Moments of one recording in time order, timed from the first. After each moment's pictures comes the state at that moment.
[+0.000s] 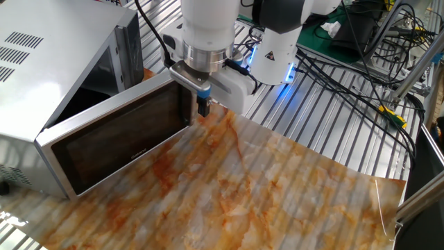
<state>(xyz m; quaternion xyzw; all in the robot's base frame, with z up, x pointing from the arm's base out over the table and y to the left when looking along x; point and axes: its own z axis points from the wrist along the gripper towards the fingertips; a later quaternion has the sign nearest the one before) 0.498 0.000 0.302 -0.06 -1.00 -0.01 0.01</state>
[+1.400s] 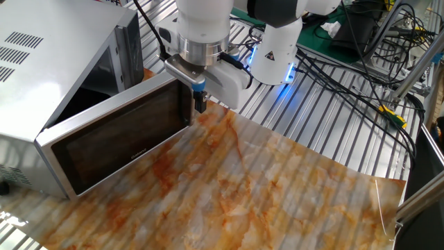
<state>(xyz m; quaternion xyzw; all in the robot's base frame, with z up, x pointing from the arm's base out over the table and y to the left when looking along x) 0.497 -0.010 0.307 -0.08 -1.00 -0.01 0.00</state>
